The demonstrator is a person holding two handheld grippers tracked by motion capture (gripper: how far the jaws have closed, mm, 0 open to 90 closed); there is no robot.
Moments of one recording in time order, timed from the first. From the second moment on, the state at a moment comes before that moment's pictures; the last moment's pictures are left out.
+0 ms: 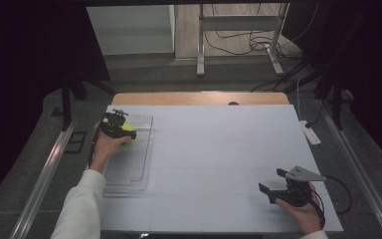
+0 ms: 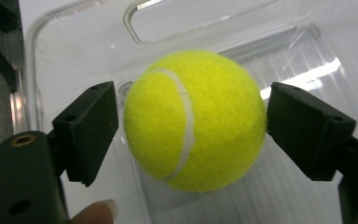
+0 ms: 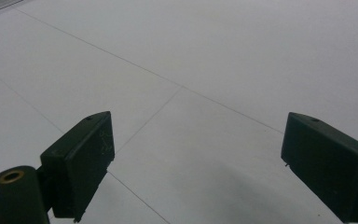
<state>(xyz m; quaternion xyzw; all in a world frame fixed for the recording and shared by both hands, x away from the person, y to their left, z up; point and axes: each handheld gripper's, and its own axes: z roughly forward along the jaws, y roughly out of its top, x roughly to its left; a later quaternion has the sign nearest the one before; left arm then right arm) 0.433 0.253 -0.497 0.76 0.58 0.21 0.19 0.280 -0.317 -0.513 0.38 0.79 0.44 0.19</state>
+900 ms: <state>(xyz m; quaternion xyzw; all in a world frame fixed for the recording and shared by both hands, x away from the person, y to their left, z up) 0.398 0.271 -0.477 0.72 0.56 0.20 0.35 0.283 -0.318 -0.515 0.39 0.79 0.44 0.19</state>
